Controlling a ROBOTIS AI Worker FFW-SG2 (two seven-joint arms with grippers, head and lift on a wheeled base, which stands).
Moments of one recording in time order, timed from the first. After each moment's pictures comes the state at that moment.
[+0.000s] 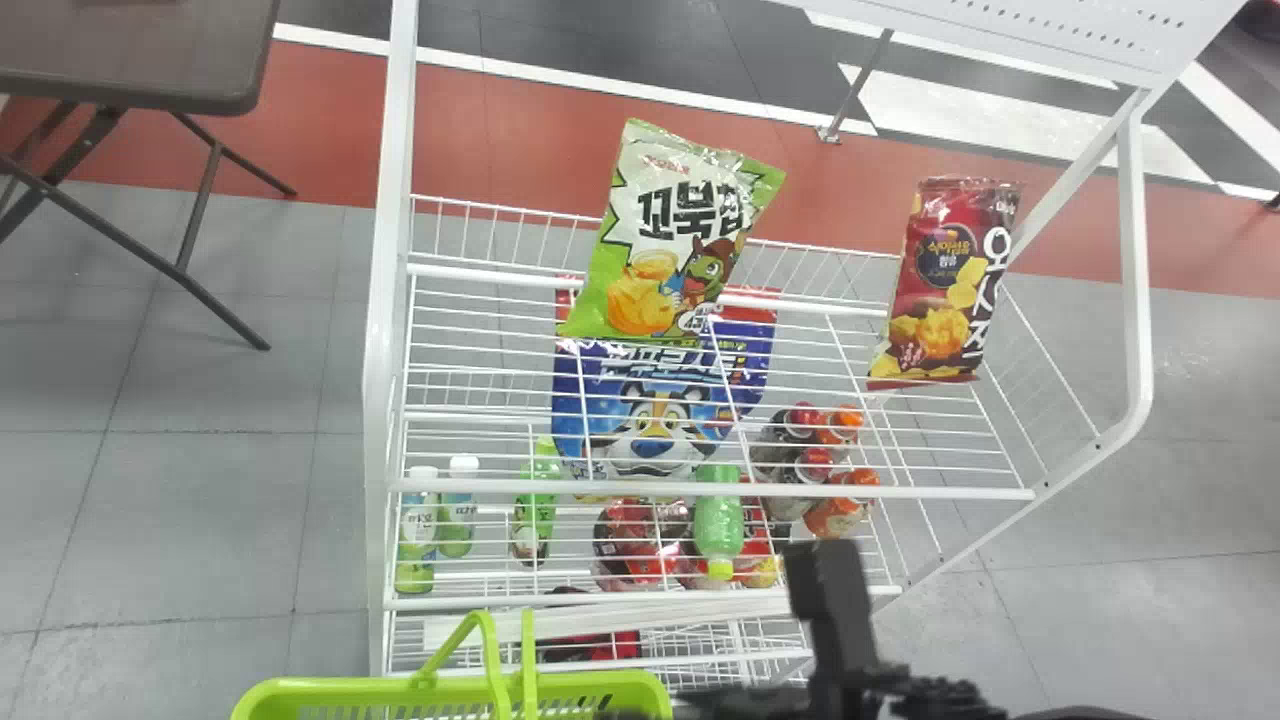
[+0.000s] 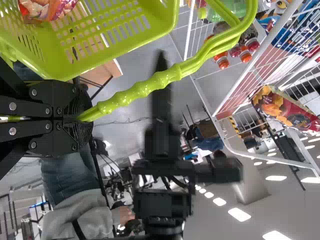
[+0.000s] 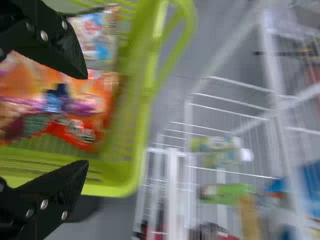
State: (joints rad) left arm 0.74 0.11 -0.16 -2.30 0.37 1.11 -0.87; right arm 0.63 -0.09 -0.19 -2.49 -0.27 1.34 0.34
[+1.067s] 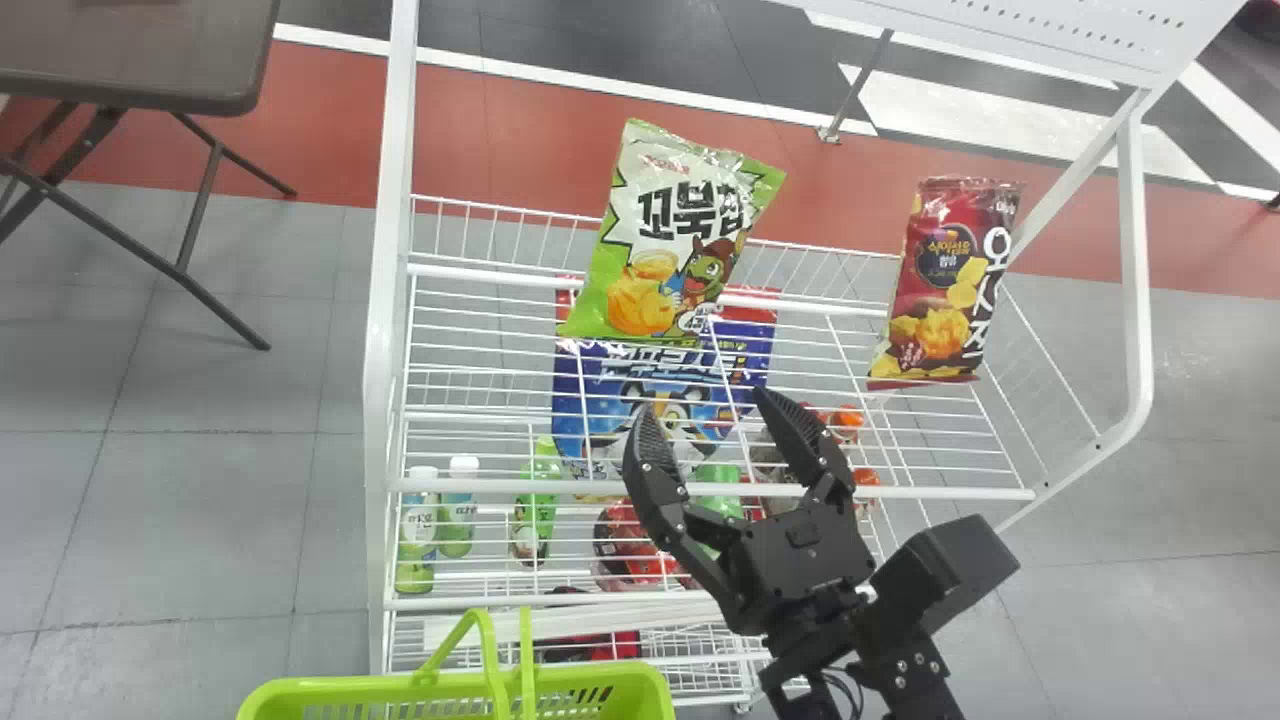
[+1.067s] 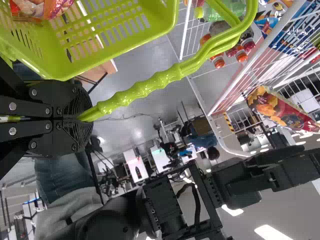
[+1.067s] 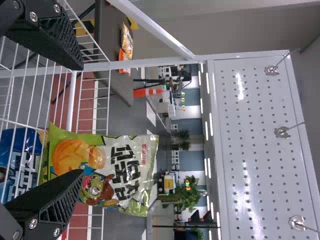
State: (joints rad) left arm 0.73 0.11 -0.16 -2.24 0.38 1.05 -0.90; right arm 0.75 0.00 -0.05 -2.23 -0.08 -0.07 0.24
